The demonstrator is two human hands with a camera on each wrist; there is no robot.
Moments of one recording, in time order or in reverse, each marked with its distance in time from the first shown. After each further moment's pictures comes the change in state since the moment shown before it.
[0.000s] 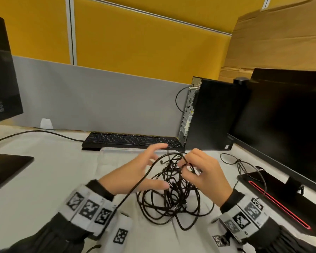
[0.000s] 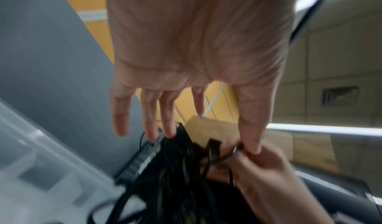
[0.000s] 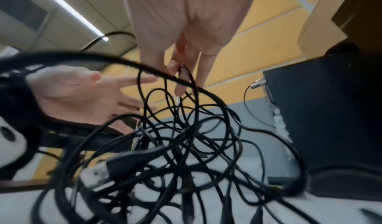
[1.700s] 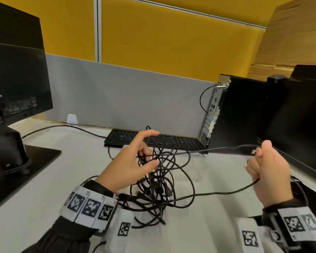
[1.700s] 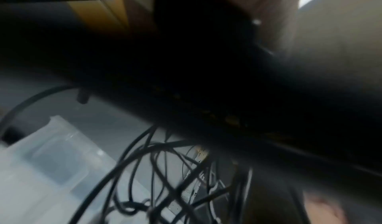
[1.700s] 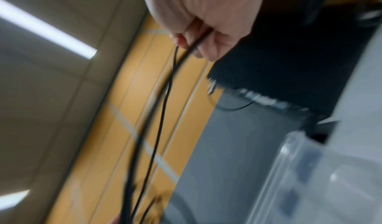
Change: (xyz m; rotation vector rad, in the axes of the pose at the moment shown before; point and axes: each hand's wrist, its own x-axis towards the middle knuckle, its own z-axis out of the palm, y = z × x) left_hand -0.023 -0.032 -0.035 0.053 0.435 0.052; right_hand 0.013 0.033 -0.022 0.760 0.565 0.817
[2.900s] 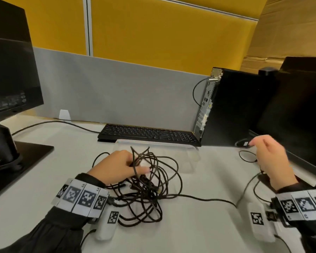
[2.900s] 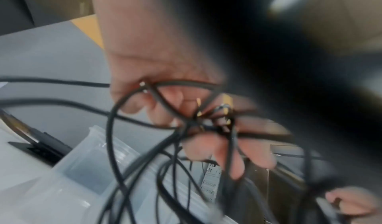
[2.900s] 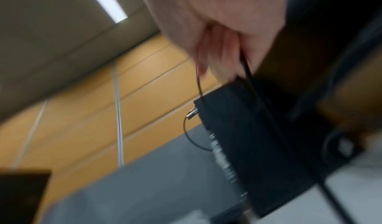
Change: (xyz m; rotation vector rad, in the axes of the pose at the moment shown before) left_hand 0.002 -0.024 0.000 0.378 -0.303 -0.309; right_hand 0.034 0.005 -0.048 -0.795 0.018 -0.191
